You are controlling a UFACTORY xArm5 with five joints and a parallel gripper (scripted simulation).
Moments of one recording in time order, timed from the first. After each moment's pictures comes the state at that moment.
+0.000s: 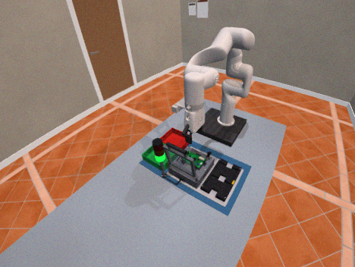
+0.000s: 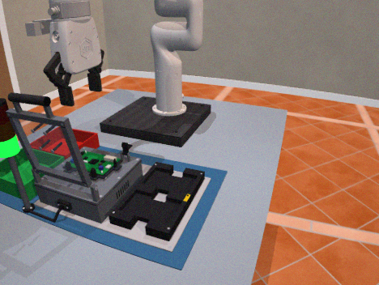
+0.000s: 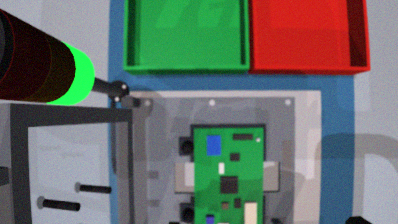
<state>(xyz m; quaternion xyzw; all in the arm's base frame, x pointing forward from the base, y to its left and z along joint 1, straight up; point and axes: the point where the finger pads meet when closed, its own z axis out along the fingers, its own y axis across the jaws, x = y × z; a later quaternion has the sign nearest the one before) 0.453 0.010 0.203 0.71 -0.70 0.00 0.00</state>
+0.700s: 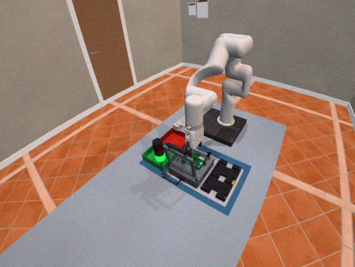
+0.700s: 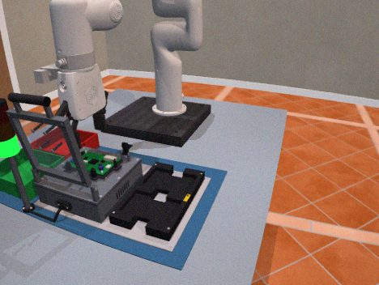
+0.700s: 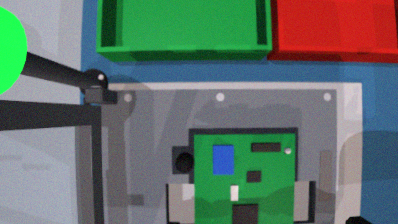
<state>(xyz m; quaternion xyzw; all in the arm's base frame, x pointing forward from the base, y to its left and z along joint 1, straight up) 0.455 0.010 0.109 0.71 -0.70 0.00 0.00</state>
